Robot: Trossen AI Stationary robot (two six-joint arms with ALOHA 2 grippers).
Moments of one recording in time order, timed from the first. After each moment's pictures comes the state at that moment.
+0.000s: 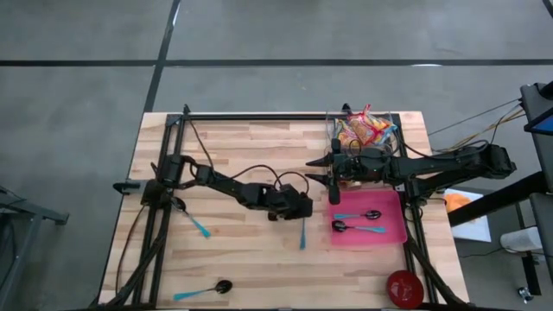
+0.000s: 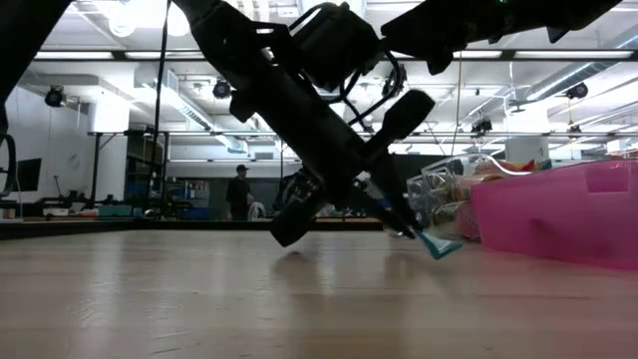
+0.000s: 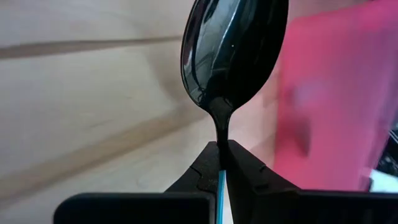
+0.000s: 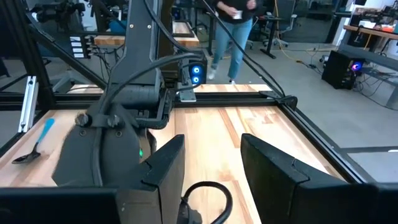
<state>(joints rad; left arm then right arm) -0.10 2.13 1.27 0.07 0.00 -1.57 -0.01 1.11 0.63 0.35 0.10 0.01</state>
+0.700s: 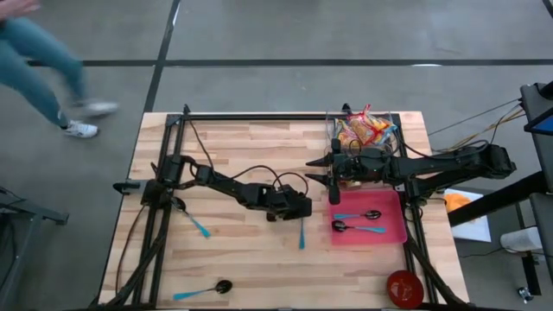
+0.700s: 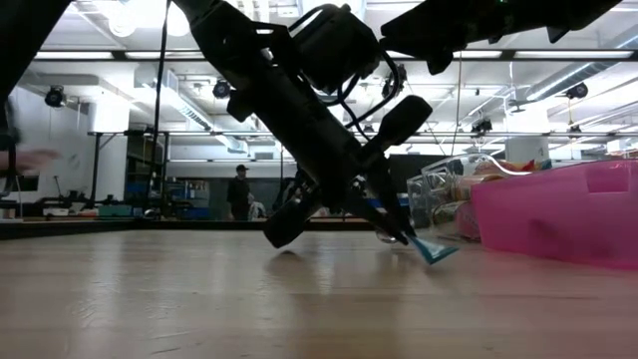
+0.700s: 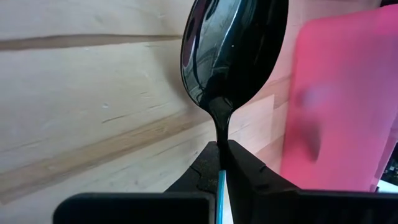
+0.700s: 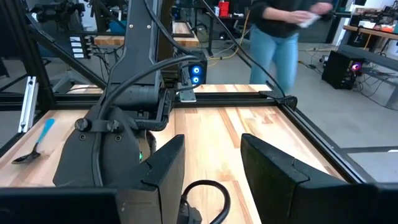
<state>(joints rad) -0.10 2.13 1.27 0.04 0.00 -1.60 -0.01 1.11 0.63 0.35 0.10 0.01</state>
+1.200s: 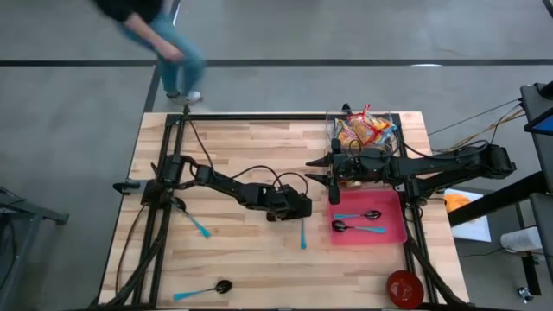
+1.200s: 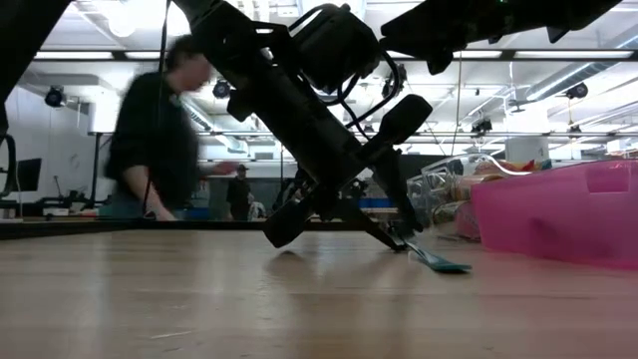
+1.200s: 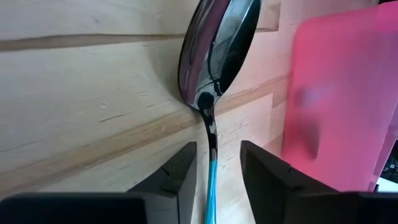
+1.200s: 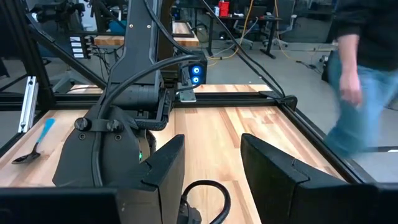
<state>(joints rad) -0.10 2.13 1.27 0.04 0.00 -1.59 -0.01 1.11 0.63 0.35 0.10 0.01</state>
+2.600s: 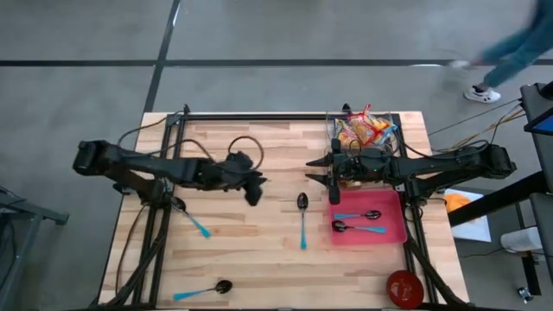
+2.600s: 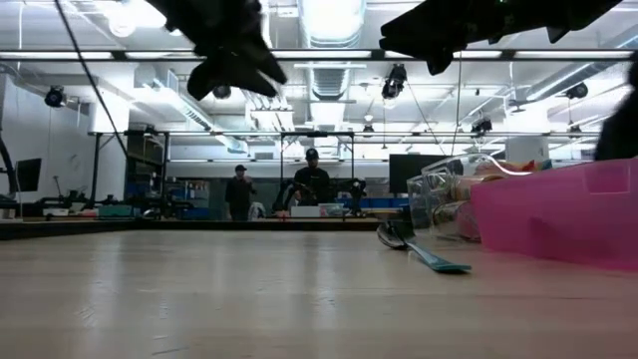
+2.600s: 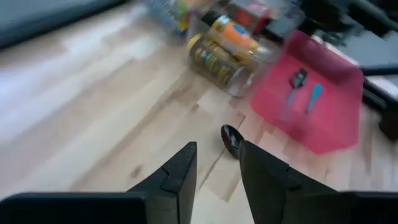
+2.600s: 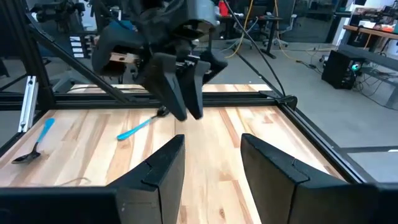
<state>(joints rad) -0.08 1.33 0.93 -0.27 -0.35 -0.64 -0.01 1.11 0.63 0.35 0.10 0.01</state>
